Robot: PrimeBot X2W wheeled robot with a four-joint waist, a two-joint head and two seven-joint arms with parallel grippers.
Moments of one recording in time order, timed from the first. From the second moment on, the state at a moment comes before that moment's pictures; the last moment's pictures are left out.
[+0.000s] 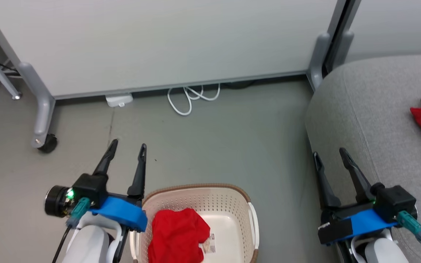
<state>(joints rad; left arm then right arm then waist) -0.25 0.13 -0.19 0.39 -0.16 -0.13 -0.26 -0.13 -0.05 0.06 0.22 0.17 0.13 -0.26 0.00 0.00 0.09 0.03</state>
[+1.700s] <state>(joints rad) -0.96 0.23 -1.27 1.16 -0.50 -0.13 0.13 -0.48 -0.08 0.06 -0.06 0.15 0.13 -0.26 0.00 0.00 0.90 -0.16</state>
